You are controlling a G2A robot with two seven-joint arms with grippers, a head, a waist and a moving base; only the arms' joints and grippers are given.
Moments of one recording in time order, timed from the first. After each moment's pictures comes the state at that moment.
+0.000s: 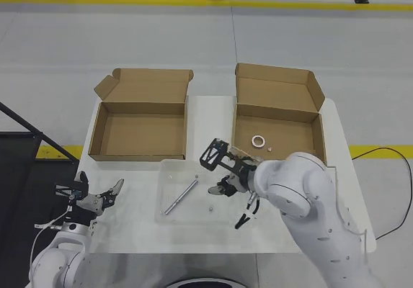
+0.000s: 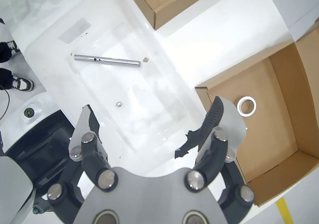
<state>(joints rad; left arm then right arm) 1.85 -1.15 -1.68 -1.88 1.27 -0.04 0.10 -0.91 -1.32 1.03 -1.92 -1.00 -0.36 1.42</state>
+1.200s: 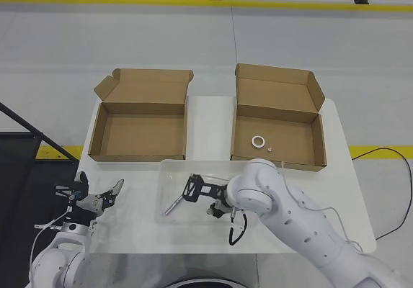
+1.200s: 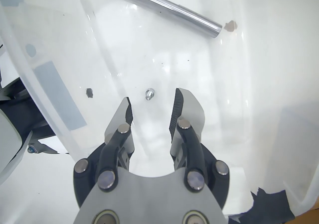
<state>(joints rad) 1.85 -1.15 -1.68 -1.88 1.27 -0.04 0.10 -0.74 -1.28 0.68 -1.60 -0.81 -0.41 1.41</state>
